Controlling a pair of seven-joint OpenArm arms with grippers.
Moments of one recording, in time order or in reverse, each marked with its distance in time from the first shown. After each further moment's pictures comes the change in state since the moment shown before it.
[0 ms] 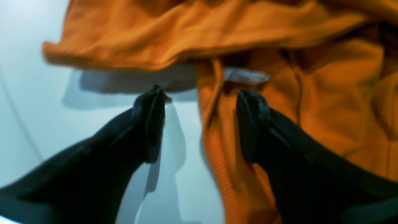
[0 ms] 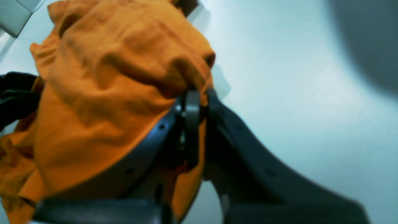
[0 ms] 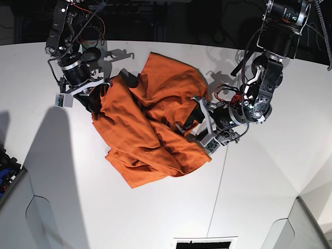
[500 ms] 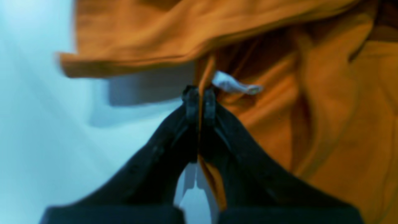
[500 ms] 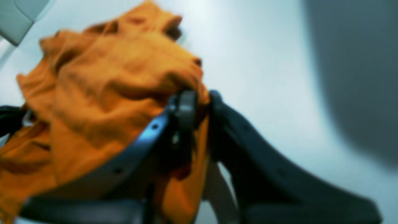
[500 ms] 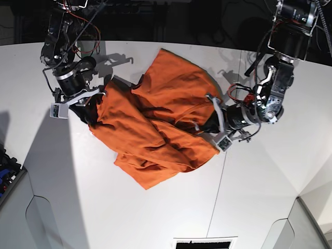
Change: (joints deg) left arm 0.0 -6.9 0.0 -0.1 -1.6 -1.1 1.2; right arm 3.9 1.8 0.3 0.0 0.0 0.2 0.0
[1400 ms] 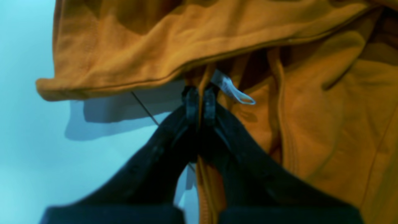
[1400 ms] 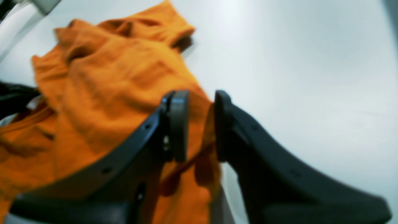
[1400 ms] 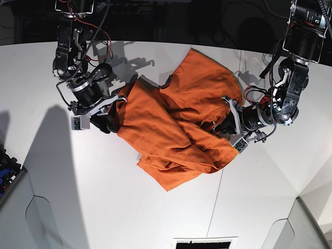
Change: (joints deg) left arm 0.0 -3.9 -0.7 0.0 -3.6 0.0 1.1; right arm 2.1 0.0 -9.5 0.0 -3.3 -2.3 -0.2
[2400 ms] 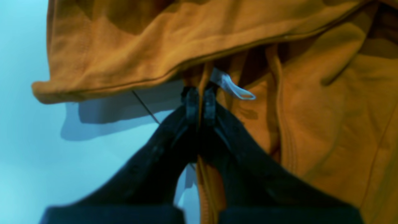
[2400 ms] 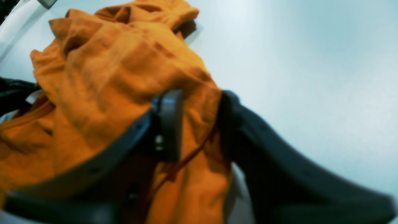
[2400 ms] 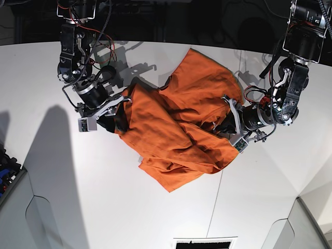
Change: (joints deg) left arm 0.0 0.0 0.0 0.0 -0.2 0.0 0.9; right arm 2.6 0.0 -1.6 -5.1 0.4 2.0 0.2
